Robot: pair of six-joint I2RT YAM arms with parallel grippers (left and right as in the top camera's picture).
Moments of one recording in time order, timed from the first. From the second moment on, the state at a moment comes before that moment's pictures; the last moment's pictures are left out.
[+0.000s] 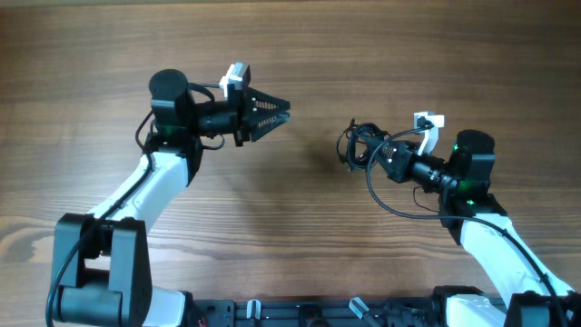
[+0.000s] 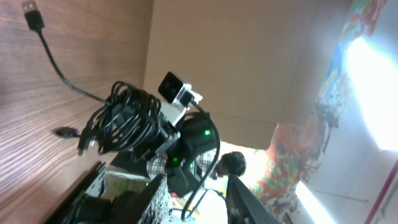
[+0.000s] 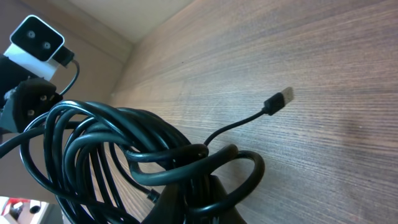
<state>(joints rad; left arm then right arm) -0.14 1.62 0.84 0.63 1.32 -1.58 -0.02 1.28 0.43 0.30 -0.83 0.46</state>
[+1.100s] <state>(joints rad) -0.39 1.62 0.85 0.41 0.83 -1.44 0.07 1.28 0.43 0.17 -0.73 0.43</state>
